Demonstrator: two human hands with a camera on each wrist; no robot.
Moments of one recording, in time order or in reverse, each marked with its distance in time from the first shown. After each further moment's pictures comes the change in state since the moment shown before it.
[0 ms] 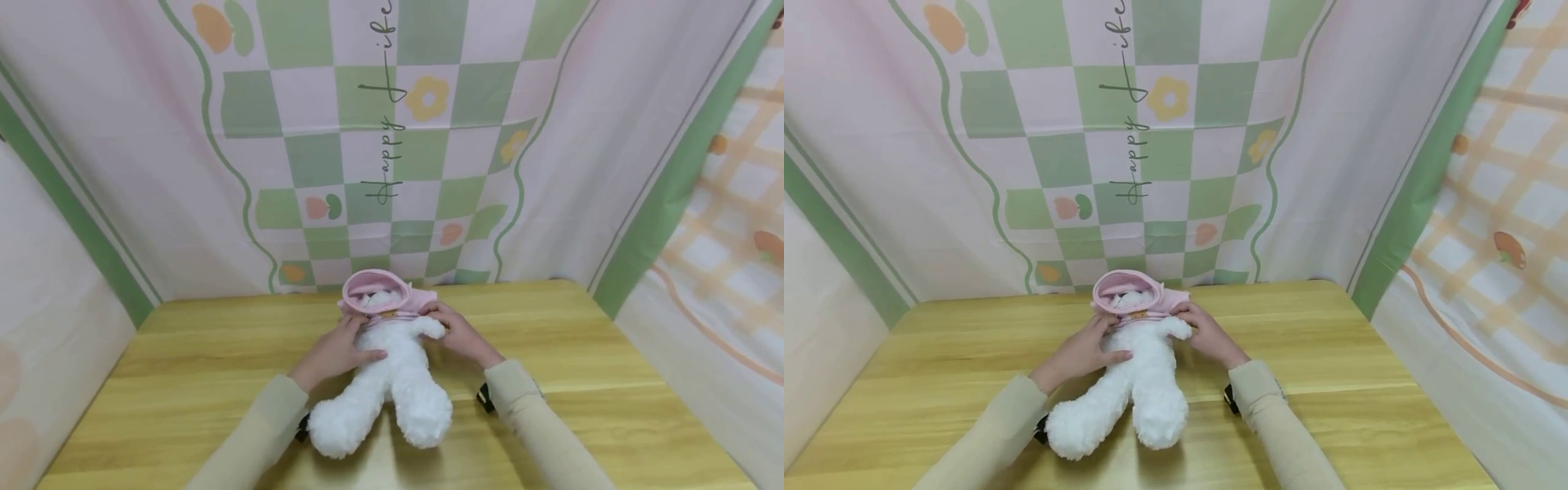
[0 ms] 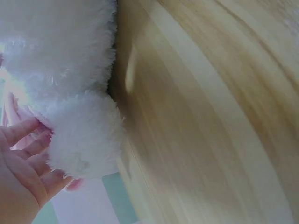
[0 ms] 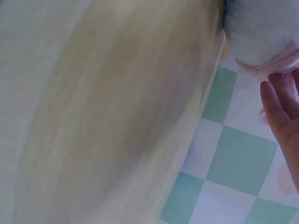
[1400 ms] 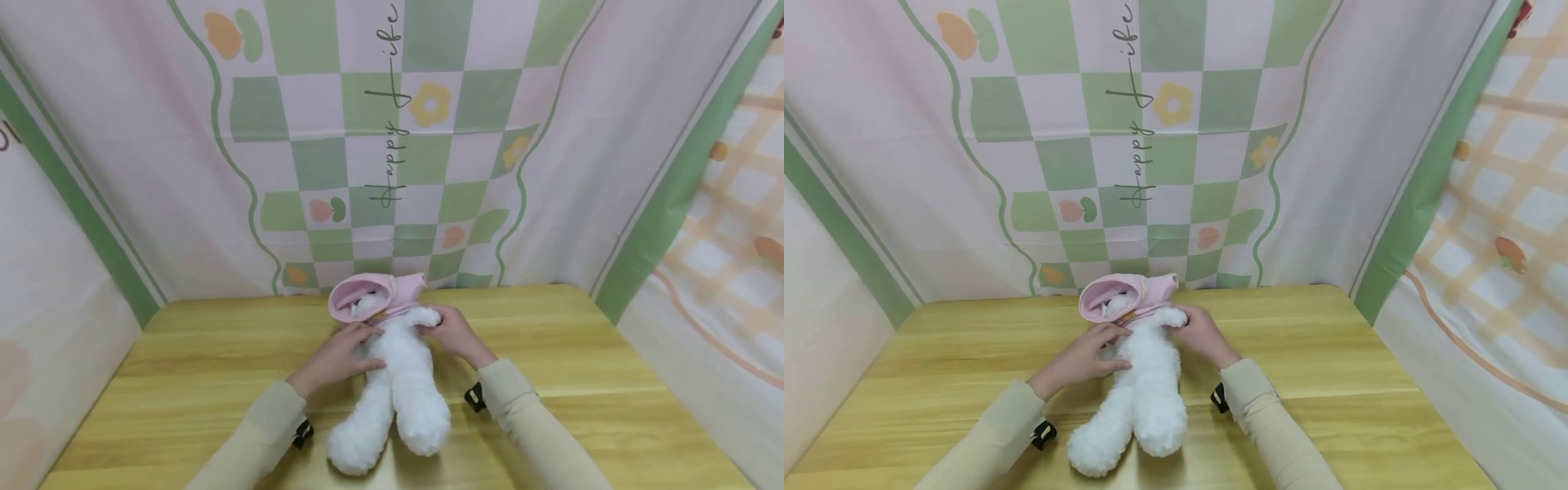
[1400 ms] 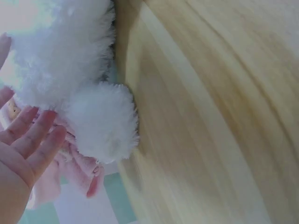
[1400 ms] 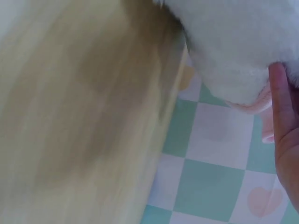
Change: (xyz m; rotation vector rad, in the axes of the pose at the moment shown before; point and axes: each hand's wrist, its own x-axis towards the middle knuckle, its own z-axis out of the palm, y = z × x) left_hand -0.010 0.002 -0.003 0.024 0.002 0.181; right_hand 0.016 -0.042 0.003 0.066 0.097 0.250
